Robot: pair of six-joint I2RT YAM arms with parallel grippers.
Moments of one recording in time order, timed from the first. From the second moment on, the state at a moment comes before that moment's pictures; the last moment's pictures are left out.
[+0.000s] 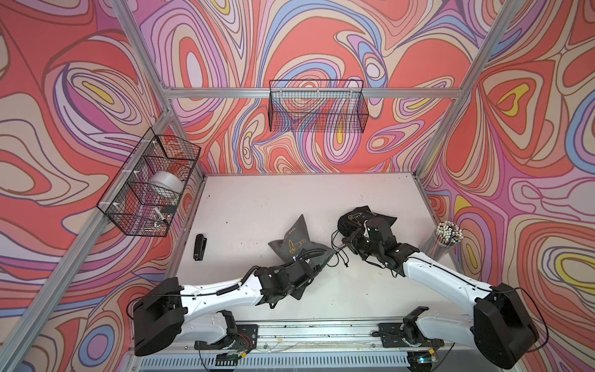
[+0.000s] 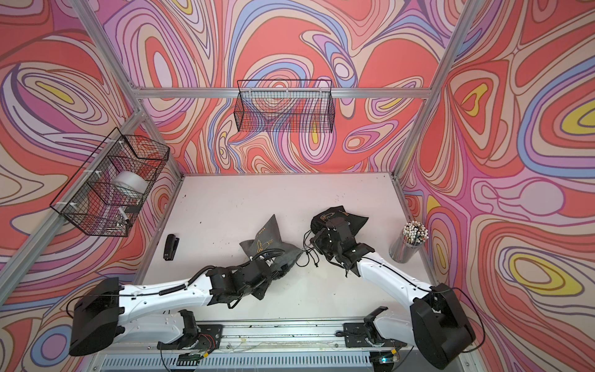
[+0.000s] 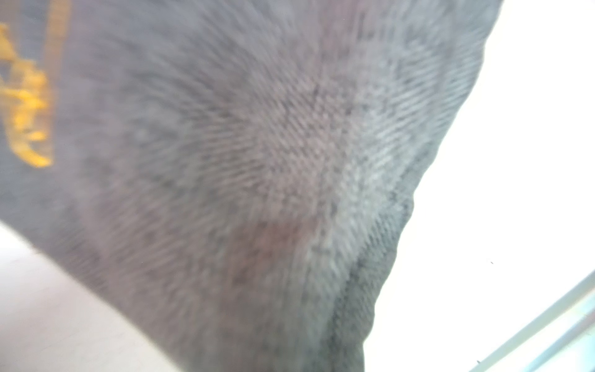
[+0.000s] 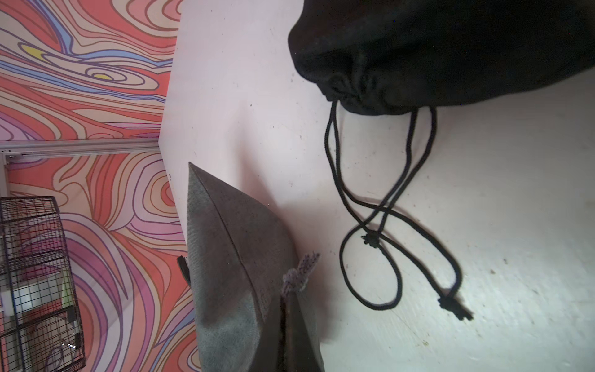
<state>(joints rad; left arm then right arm) -1.11 1.20 0.66 -0.49 -0.30 -0.50 0.48 1.22 0.68 -0.14 -0.18 1.21</state>
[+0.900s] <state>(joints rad) -0.98 1.38 0.78 -0.57 -0.20 -0.33 0.46 1.31 0.70 -0.04 -0.23 1.27</state>
